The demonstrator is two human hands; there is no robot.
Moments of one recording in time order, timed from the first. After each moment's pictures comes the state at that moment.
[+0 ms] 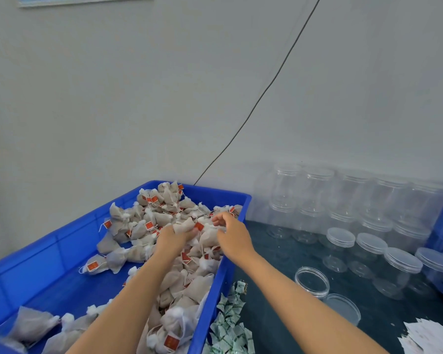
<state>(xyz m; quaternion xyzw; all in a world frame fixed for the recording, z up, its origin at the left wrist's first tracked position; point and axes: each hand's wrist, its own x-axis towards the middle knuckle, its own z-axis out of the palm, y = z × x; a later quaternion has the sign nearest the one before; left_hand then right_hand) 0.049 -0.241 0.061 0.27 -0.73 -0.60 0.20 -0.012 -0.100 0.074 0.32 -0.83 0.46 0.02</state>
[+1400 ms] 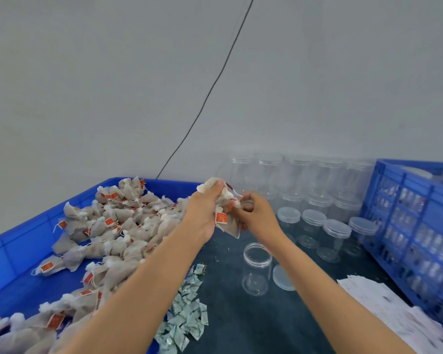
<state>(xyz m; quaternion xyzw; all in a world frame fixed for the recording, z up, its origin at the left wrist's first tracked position) 0.046 -0.068 0.148 0.08 -0.50 -0.85 0.14 -0.001 0.045 0.114 0.24 -0.74 0.63 0.03</state>
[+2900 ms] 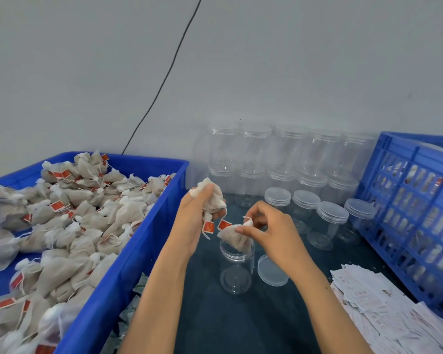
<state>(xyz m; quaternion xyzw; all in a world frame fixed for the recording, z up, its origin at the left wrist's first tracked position) -0.013 -0.053 0.067 0.07 -0.60 -0.78 0.15 -0.022 0.108 0.058 0.20 -0.88 0.42 0.08</state>
